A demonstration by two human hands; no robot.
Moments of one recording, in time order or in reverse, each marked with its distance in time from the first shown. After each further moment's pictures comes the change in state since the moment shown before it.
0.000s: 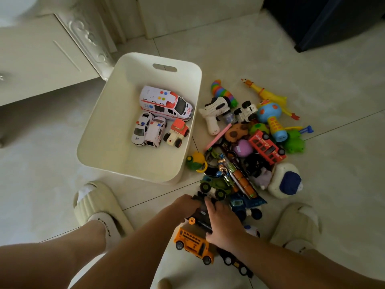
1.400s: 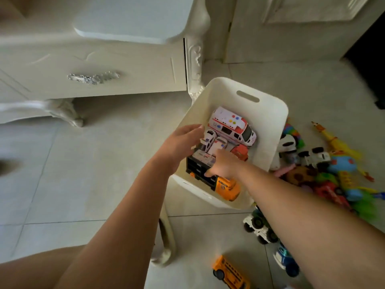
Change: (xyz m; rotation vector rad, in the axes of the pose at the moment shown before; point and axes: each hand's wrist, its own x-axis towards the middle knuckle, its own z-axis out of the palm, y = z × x) left_hand -0.101 -0.024 -0.227 -0.795 0.394 0.540; right_hand 0.142 -0.158 -0.187 0.320 -0.153 -0.115
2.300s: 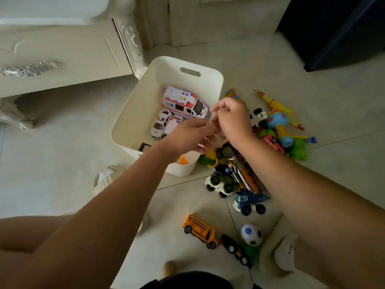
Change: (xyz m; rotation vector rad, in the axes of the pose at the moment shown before) left_hand -0.069 0.005 0.126 0.233 -0.428 0.078; right_hand -0.135 0.064 -0.047 0.625 0.853 -0.165
